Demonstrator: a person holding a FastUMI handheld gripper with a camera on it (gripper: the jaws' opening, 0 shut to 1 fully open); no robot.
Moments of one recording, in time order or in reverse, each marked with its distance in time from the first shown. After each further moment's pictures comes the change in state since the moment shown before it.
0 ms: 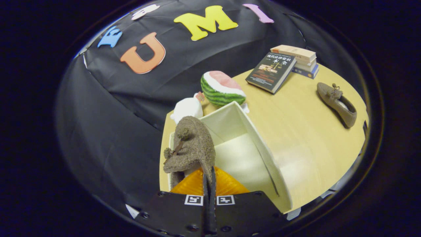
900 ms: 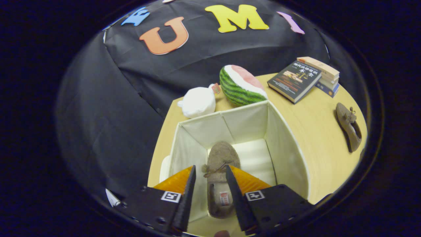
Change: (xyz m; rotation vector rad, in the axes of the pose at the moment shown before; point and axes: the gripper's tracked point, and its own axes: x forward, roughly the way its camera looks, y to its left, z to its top) arm 0.030 0.028 0.009 -0.258 -0.011 0.009
